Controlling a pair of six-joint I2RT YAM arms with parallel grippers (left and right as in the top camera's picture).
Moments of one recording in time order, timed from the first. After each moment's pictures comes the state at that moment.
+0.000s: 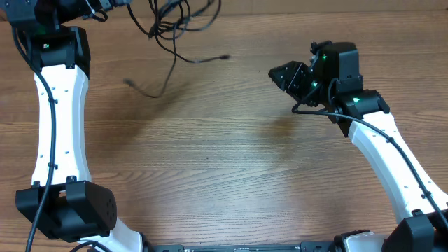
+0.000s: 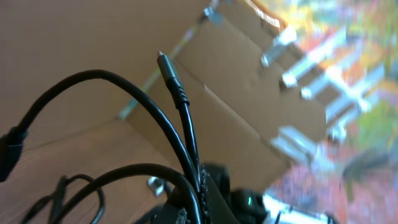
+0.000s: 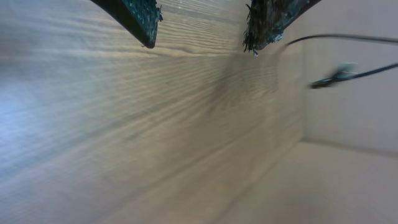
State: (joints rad) left arm 0.12 1.79 1.85 0.52 1.37 -1.26; right arm 0.20 1.51 1.19 -0.38 -0.46 0.75
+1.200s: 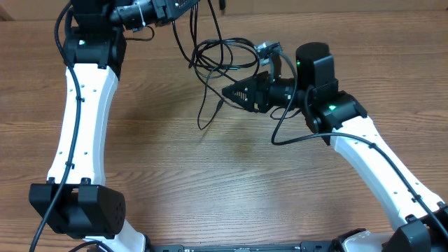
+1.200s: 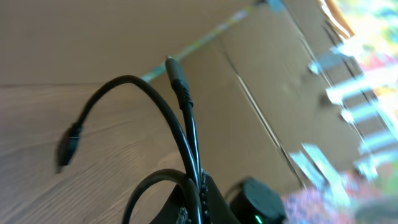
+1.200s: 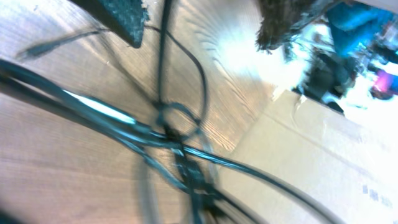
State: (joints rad) left arm -0.05 1.79 1.85 -0.18 1.12 -0.87; right arm 0.38 1.51 1.19 -0.20 -0.82 0.34
